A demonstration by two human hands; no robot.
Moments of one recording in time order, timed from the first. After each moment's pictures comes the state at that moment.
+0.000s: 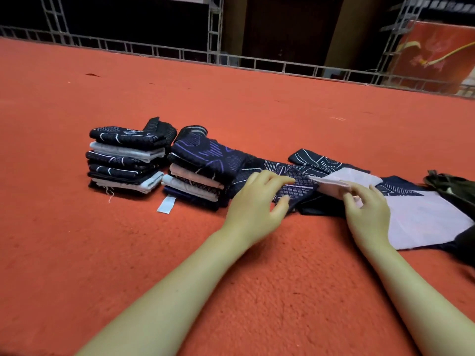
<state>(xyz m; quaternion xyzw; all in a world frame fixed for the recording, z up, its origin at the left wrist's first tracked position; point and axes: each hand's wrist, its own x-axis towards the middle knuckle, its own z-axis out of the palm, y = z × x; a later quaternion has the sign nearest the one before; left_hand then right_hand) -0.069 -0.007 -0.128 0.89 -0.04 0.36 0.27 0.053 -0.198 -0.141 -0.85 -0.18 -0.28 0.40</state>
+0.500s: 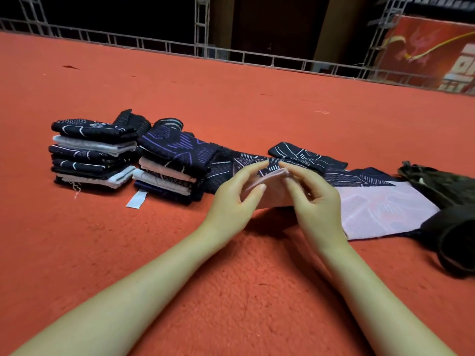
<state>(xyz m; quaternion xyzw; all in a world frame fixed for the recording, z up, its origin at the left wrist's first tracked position) -0.068 -0.031 -0.129 0.80 -0.06 0.34 0.49 -0.015 -0.169 -0.113 -0.70 -0.35 -0.19 0.59</state>
